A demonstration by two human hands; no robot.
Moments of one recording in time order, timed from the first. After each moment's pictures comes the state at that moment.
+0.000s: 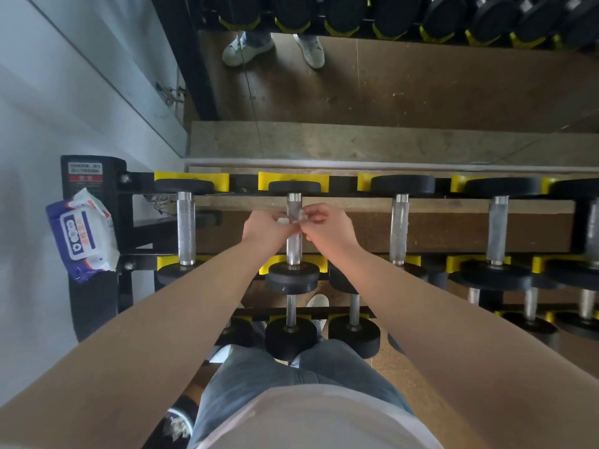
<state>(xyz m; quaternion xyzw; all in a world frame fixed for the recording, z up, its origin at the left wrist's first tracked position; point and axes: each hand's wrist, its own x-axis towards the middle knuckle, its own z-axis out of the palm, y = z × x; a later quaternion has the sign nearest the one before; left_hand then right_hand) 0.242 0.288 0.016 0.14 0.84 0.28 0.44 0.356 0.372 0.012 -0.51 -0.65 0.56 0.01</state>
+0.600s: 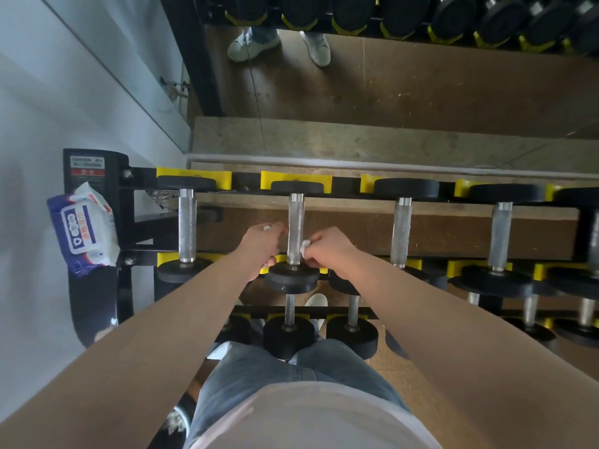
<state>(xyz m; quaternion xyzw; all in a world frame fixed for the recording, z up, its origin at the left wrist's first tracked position) 0.243 0.268 0.000 -0.05 0.76 0.35 0.54 0.363 0.369 0.003 -0.52 -0.64 0.52 -0.24</state>
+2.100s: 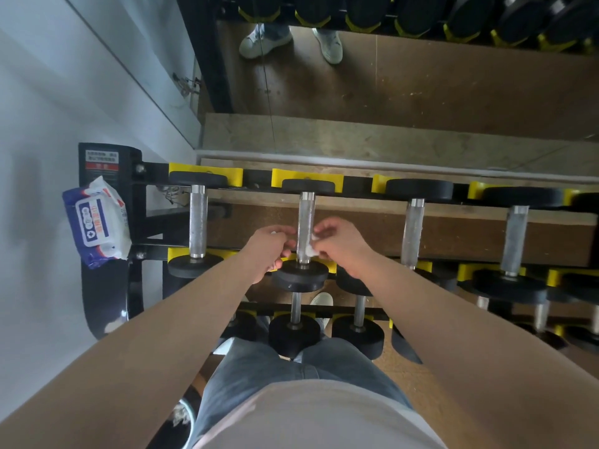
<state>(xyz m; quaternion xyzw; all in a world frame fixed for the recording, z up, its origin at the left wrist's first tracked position) 0.239 0.253 0.000 -0.07 0.72 0.38 0.57 0.367 0.371 0.011 -0.51 -0.59 0.61 -0.11</state>
